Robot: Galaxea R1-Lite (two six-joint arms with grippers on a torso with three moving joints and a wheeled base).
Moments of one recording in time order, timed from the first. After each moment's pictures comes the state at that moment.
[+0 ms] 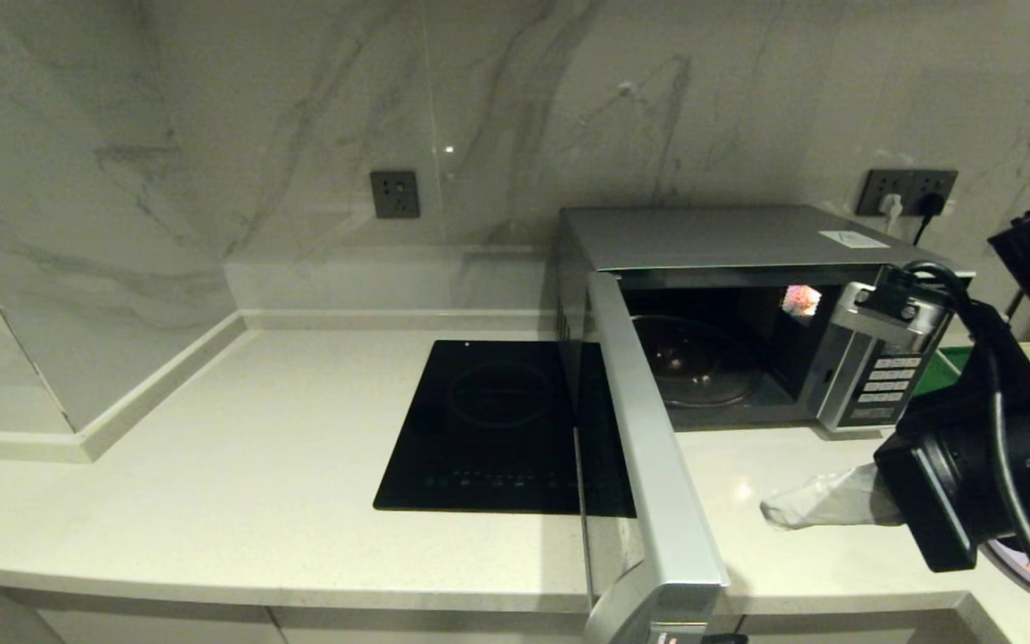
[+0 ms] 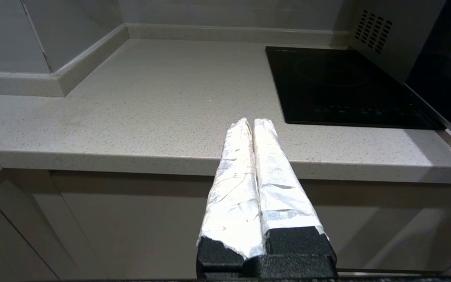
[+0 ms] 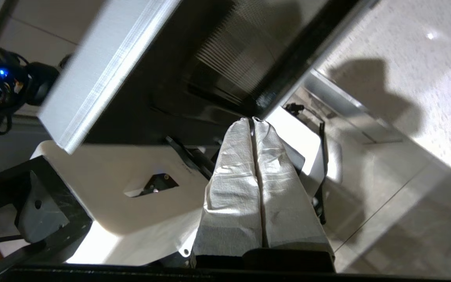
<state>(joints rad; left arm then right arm) 0.00 0.00 0.00 -0.01 0.01 -0.05 0.56 1.43 -1.22 0.61 0.34 0.18</state>
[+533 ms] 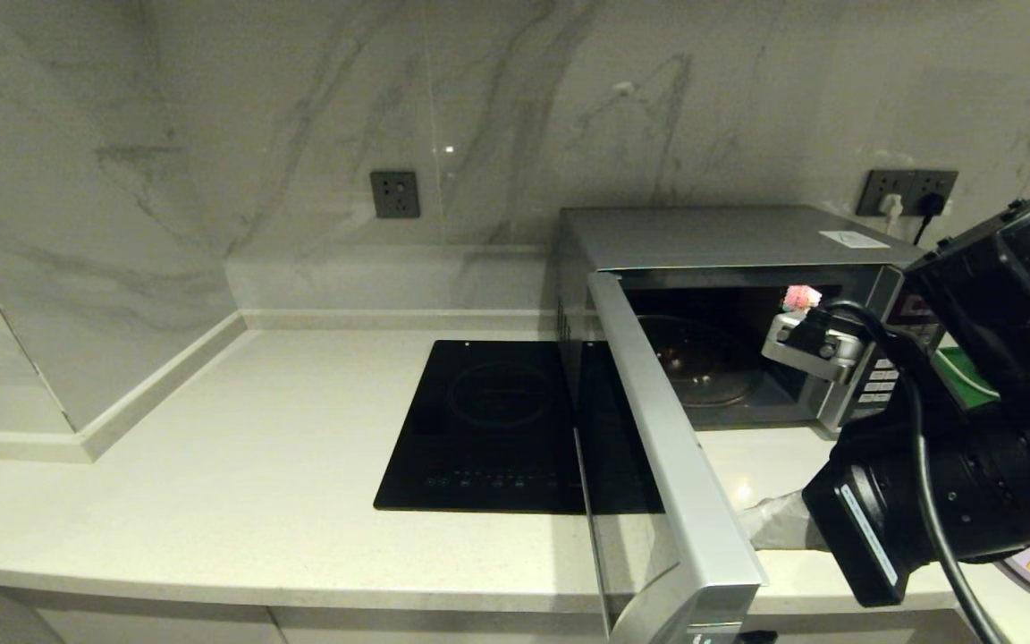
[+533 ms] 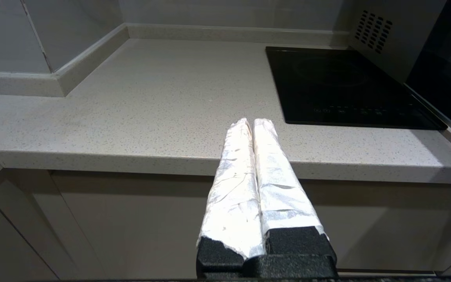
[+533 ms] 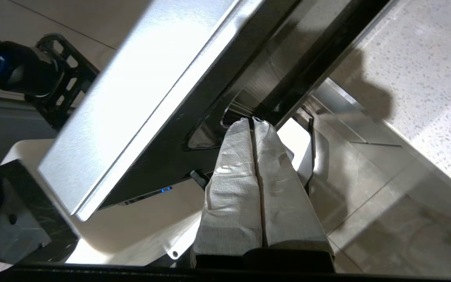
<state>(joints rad) 0.00 0.00 0.00 -0.01 0.01 -0.05 0.66 1.49 -1.21 0.58 0.25 0.18</state>
